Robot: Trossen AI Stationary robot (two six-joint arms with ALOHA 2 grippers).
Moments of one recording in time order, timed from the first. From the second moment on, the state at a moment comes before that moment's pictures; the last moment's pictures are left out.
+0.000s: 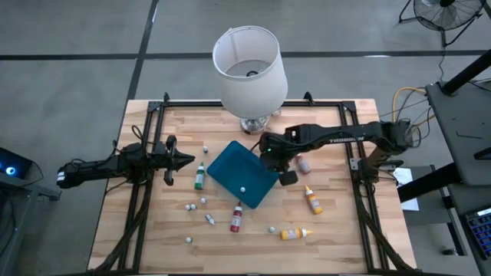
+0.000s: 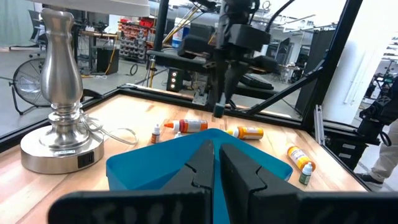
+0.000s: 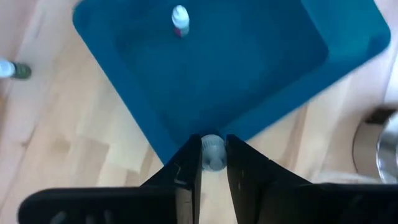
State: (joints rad) left arm 0.12 0.05 0.01 0.02 0.05 -0.18; right arm -0.02 1.71 1.47 -0.95 -0.09 -0.34
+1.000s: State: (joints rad) left arm 0.12 0.05 0.01 0.02 0.05 -0.18; right arm 0.15 2.04 1.79 -0.96 -0.09 -0.40
